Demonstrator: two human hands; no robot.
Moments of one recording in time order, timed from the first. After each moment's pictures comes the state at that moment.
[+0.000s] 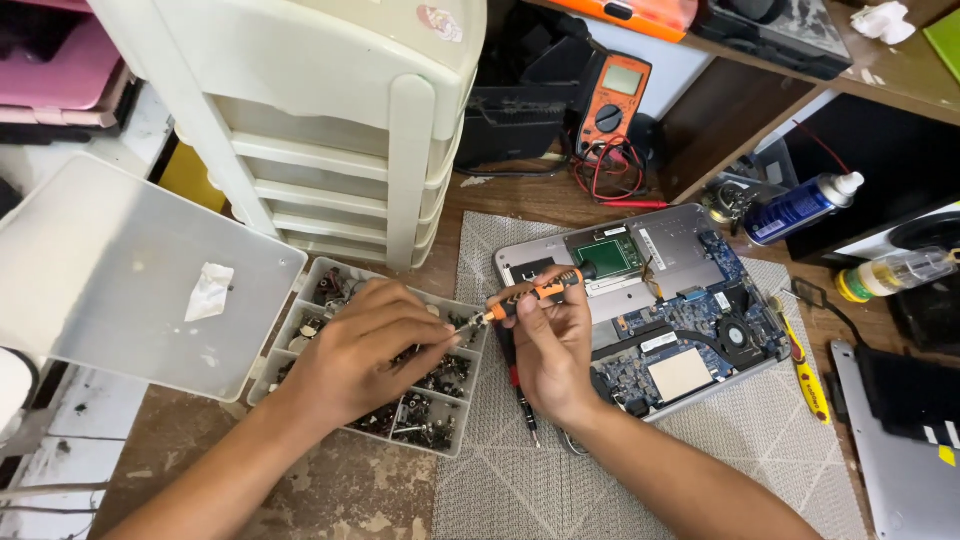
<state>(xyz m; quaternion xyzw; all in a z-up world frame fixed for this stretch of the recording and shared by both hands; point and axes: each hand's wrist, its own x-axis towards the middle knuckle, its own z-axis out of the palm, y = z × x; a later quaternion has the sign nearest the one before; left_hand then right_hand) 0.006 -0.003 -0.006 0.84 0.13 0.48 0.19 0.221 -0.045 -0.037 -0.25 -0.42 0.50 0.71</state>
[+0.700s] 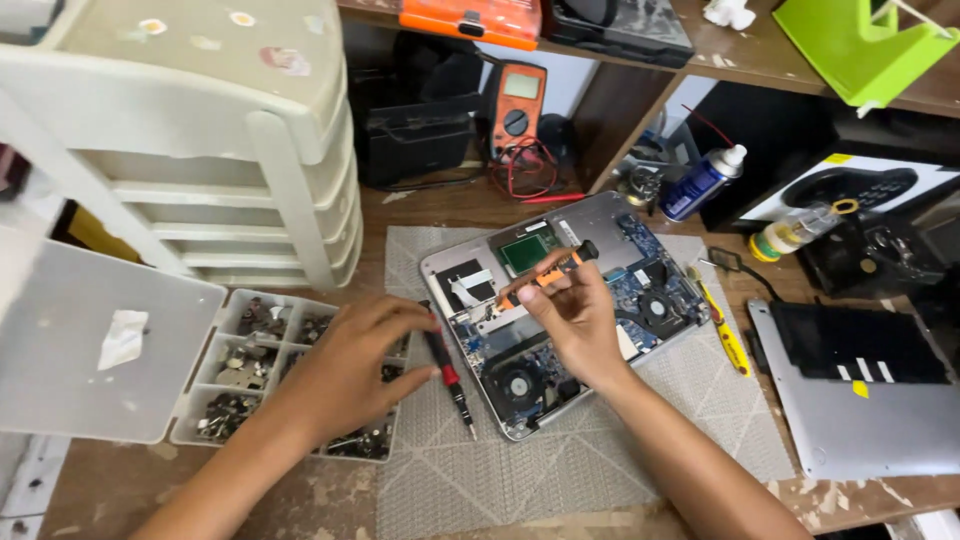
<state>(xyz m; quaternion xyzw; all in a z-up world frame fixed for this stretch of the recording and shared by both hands) 0.053 -0.018 0.026 0.88 0.28 0.25 0.30 0.317 -0.069 0.003 -0.43 -0.55 0.32 0.64</state>
